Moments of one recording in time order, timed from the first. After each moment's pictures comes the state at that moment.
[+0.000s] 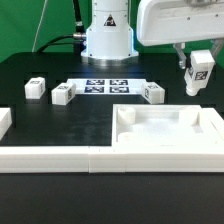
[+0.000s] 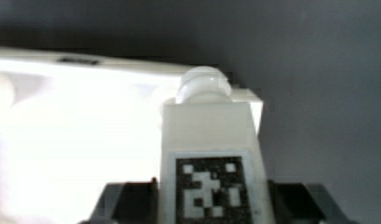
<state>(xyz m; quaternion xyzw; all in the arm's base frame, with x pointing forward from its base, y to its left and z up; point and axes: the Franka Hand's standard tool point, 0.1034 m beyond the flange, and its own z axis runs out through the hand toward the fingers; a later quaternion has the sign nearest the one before) 0.520 0.131 0.106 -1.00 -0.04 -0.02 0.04</state>
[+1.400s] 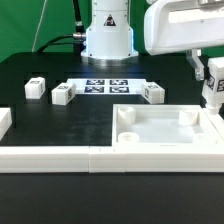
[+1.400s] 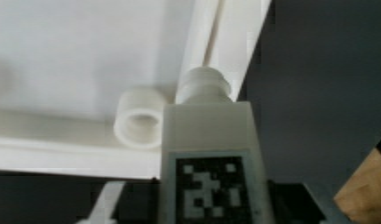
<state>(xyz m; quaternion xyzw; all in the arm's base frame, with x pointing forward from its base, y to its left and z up) 0.593 0.135 0.107 -0.98 -0.09 -0.17 0.05</state>
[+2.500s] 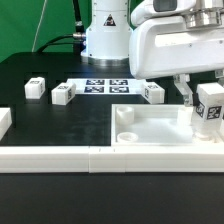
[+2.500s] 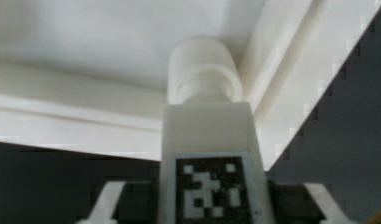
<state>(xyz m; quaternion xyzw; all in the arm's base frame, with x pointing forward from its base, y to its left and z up) 0.630 0.113 0.081 -0.98 -0.11 -0.19 0.04</state>
